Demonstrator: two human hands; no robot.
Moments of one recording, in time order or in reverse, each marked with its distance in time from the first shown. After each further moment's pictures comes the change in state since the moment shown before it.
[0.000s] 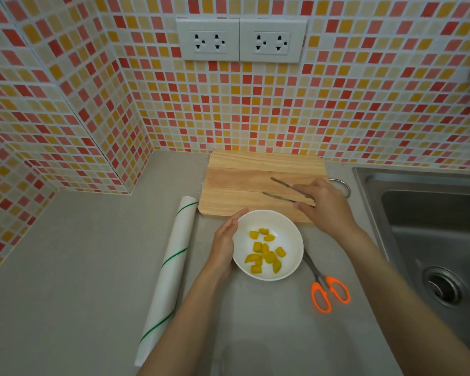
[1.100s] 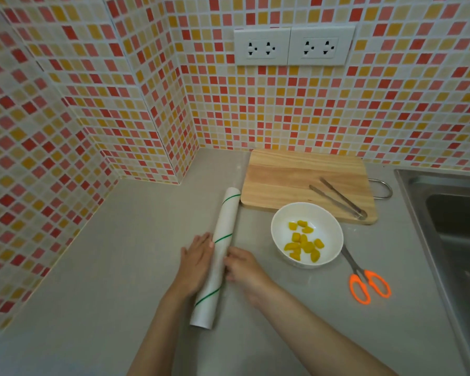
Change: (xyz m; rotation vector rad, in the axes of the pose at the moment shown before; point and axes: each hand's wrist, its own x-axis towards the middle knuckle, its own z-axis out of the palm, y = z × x) left_hand -0.082 0.006 -0.143 0.926 0.148 0.015; right_hand -0.115 -0.199 0.117 1.041 -0.592 0.416
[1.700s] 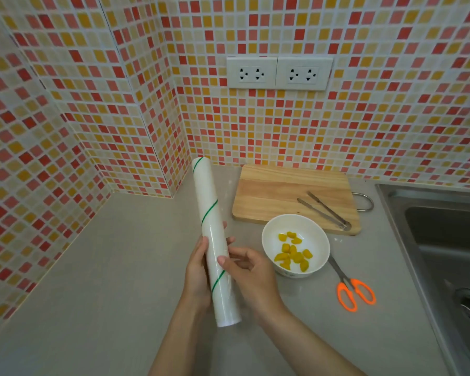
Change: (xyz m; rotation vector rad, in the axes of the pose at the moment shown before) left_hand -0.025 0.067 0.013 -1.365 -0.136 -0.054; right_hand -0.030 -0.006 -0.016 0.127 0.303 -0.319
